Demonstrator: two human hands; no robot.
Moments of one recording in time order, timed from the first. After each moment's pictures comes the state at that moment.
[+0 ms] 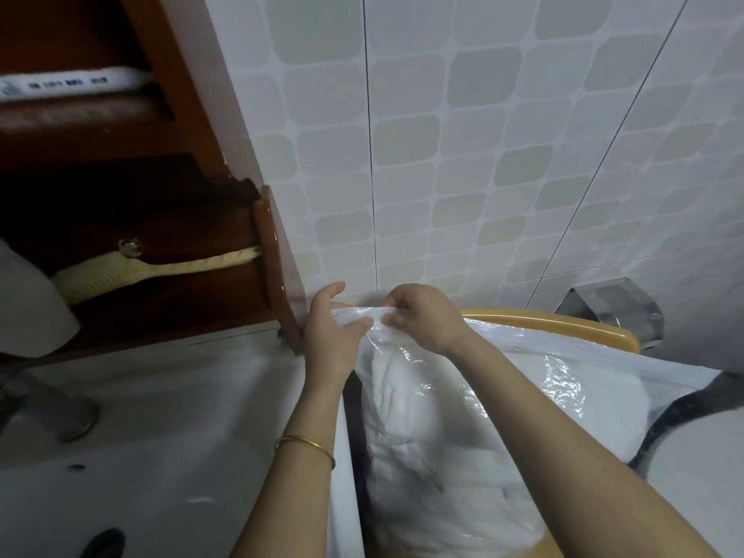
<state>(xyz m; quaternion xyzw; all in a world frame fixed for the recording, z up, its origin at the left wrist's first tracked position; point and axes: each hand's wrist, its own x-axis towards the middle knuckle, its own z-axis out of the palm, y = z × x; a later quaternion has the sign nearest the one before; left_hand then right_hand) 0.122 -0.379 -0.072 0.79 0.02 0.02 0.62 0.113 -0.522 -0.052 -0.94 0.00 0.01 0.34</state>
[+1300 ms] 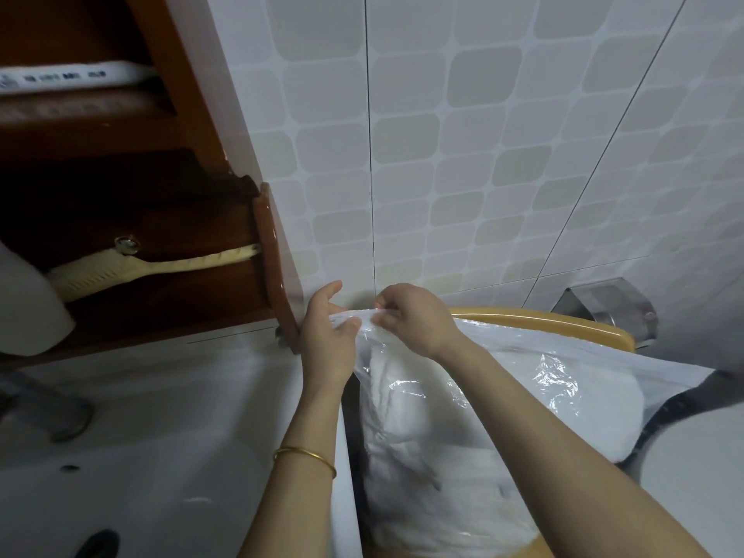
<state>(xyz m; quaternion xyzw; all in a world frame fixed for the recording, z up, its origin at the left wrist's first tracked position) 0.116 -0.376 -0.074 0.78 0.01 0.05 0.63 0.111 -0.510 -0.053 -0.95 -0.01 -0.03 0.31</state>
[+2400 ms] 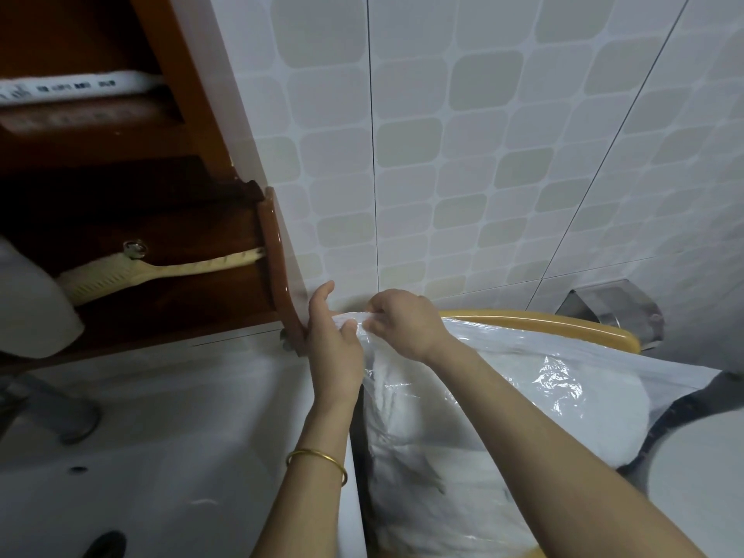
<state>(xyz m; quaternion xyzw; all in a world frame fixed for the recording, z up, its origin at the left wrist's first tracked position) 0.111 -0.381 -0.079 0.82 0.02 0.09 0.56 0.117 -0.495 -0.052 -0.97 -0.03 -0.02 0.24</state>
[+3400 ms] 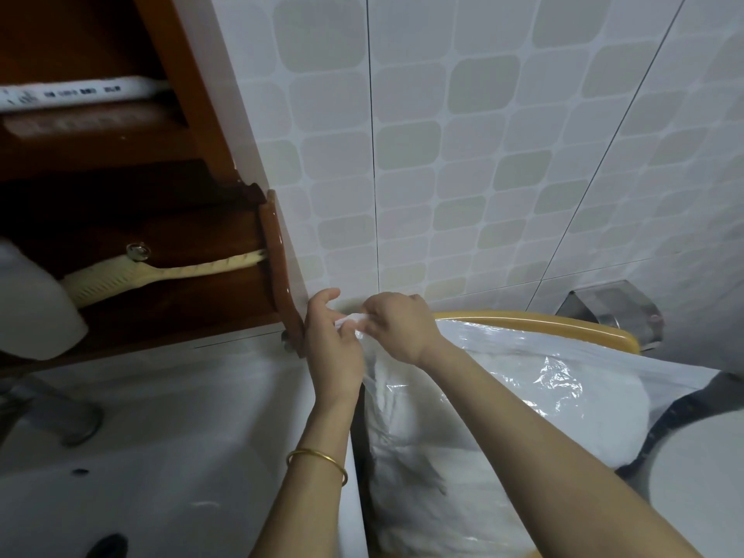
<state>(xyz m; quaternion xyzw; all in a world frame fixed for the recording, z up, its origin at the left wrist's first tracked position) 0.111 -0.381 -0.078 0.81 0.00 0.15 0.56 0.117 -0.489 -0.055 -0.97 -0.05 -0.03 0.23</state>
